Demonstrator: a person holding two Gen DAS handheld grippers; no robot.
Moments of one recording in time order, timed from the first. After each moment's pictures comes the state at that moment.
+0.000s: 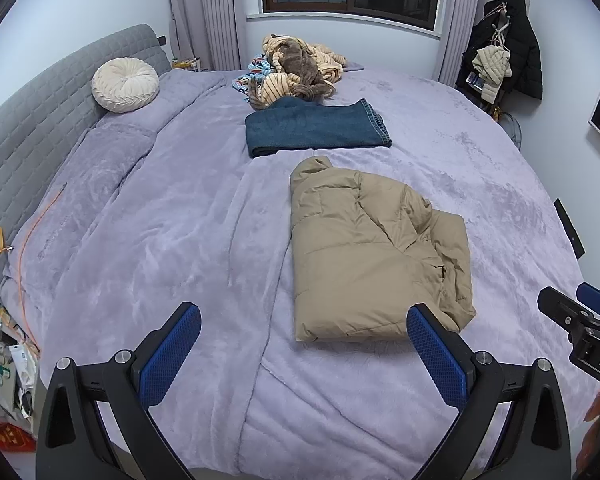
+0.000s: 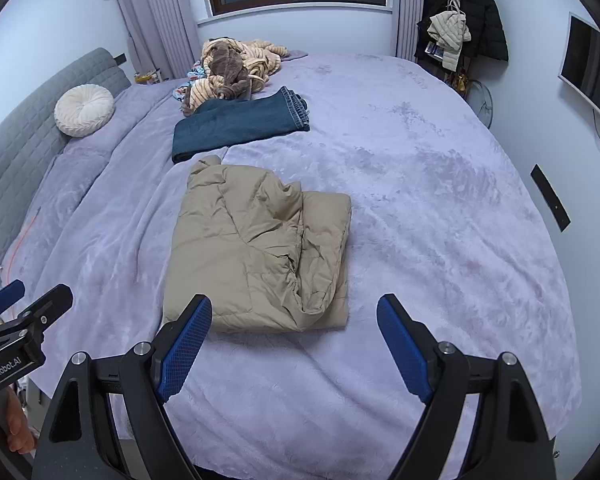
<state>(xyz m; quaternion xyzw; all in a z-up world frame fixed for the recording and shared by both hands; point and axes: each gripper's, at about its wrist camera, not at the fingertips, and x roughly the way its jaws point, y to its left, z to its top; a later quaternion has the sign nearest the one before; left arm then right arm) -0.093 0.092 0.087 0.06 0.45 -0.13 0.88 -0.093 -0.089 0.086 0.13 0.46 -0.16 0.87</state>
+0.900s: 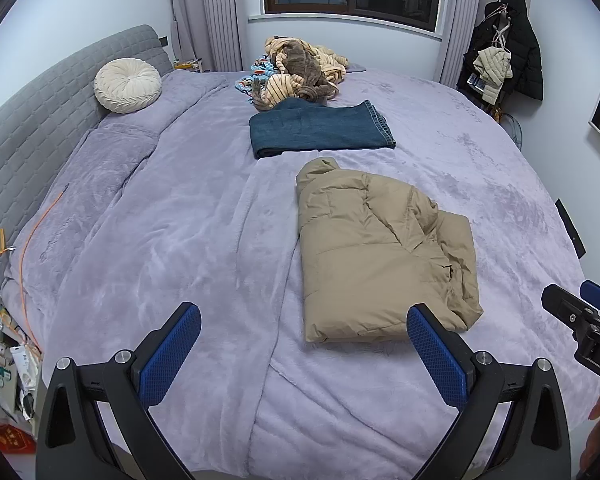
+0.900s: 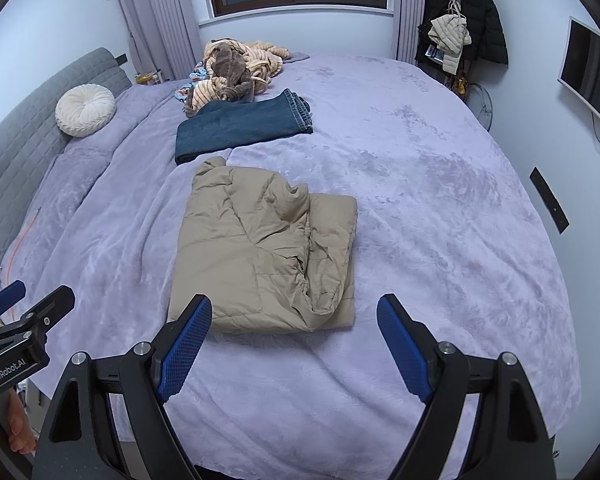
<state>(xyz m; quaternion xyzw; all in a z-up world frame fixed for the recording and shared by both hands) -0.093 0.096 0.088 0.06 0.44 -0.13 0.88 -0.092 -0.086 0.087 0.13 0.46 -0.16 0.87</state>
